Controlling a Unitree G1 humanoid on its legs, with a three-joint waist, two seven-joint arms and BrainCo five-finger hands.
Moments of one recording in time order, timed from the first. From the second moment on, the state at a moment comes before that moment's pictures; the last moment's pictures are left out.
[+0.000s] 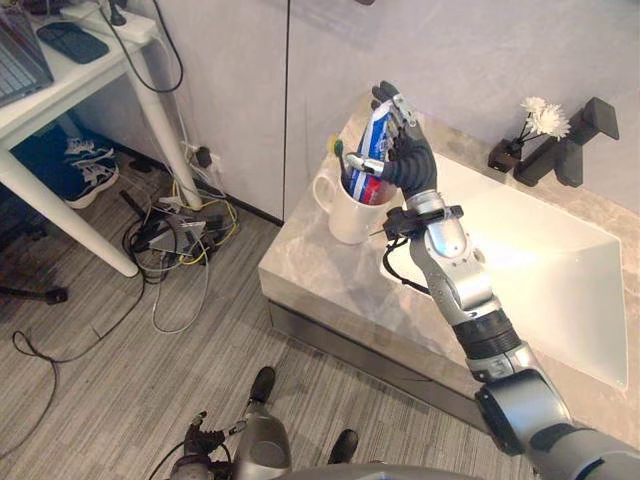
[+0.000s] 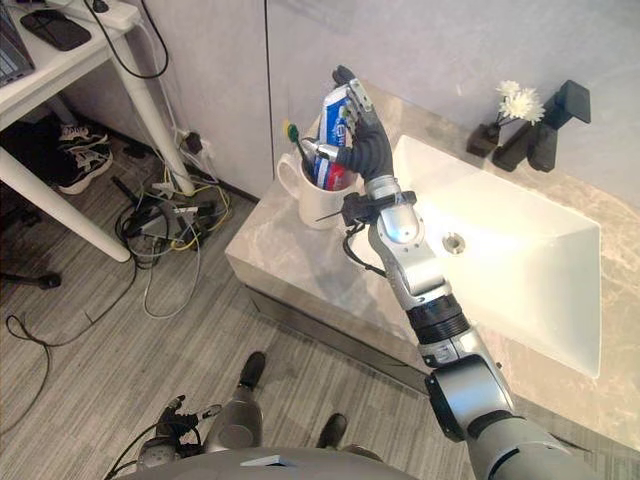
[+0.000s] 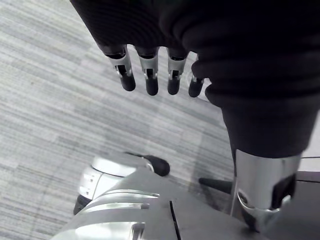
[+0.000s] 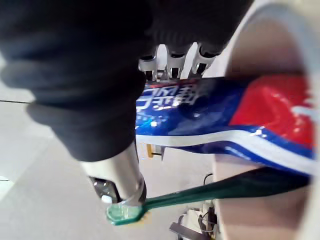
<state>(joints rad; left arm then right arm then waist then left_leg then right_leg) 0.23 0.13 0.15 0.75 0.21 0.00 0.19 -0.64 -0.23 0.25 0.07 0.33 -0.11 -0.11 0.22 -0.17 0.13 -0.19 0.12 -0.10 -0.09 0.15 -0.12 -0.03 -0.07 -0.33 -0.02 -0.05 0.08</state>
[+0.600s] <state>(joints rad) 0.24 0.13 0.15 0.79 0.23 0.00 0.18 -0.55 -0.22 0.20 -0.10 0.33 -0.17 -0.10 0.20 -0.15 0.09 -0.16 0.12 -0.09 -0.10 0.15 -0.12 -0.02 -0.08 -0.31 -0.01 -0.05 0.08</state>
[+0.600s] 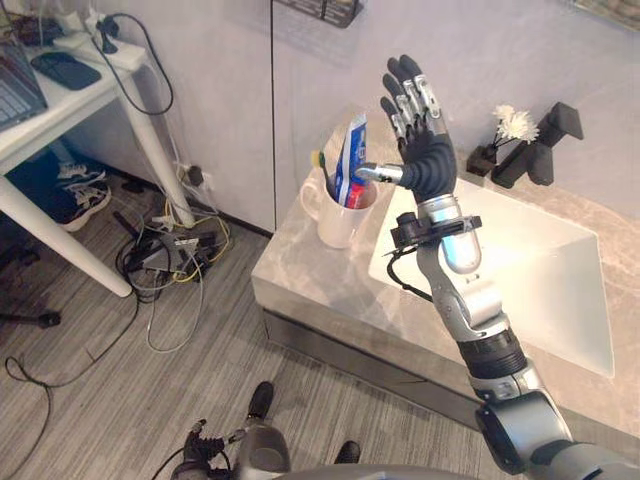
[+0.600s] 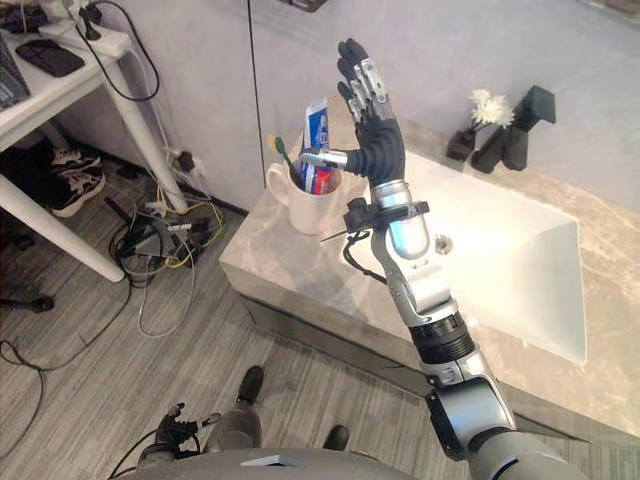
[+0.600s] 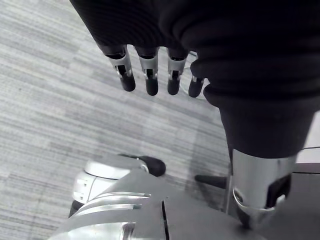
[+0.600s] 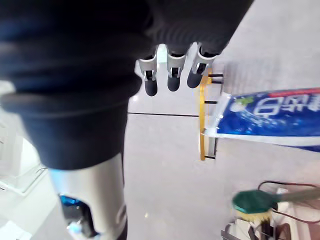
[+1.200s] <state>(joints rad) 0.24 0.13 0.12 0.88 0.27 0.00 0.16 -0.06 -0.20 -0.32 -0.38 0.33 -0.24 -0.20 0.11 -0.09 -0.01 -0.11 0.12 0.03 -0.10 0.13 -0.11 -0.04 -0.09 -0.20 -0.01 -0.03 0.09</state>
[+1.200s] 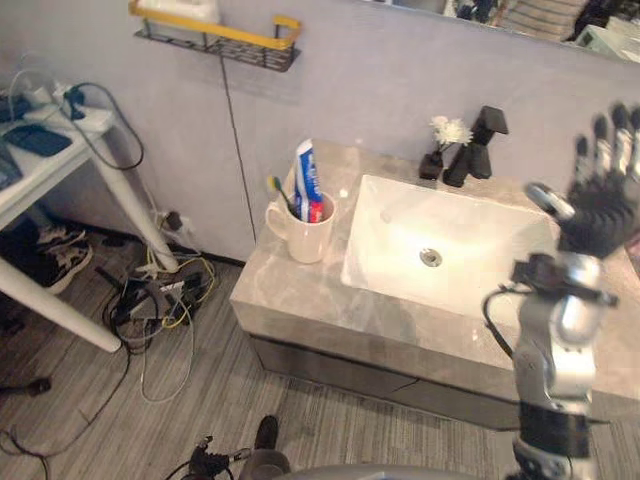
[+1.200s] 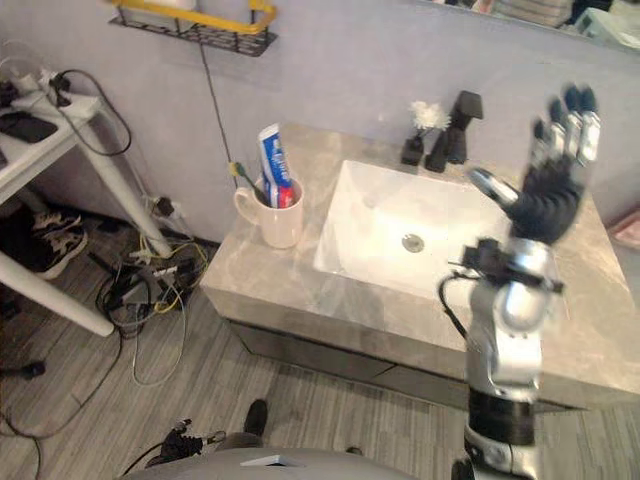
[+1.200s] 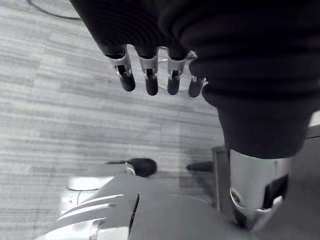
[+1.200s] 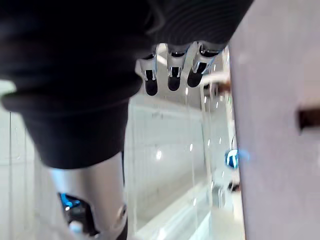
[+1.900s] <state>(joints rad) 0.27 0.09 0.13 0.86 0.36 0.00 0.18 0.53 0.11 -0.25 0.15 -0.03 -0.06 -0.30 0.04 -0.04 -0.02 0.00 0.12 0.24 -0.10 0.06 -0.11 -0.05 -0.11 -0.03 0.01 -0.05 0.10</state>
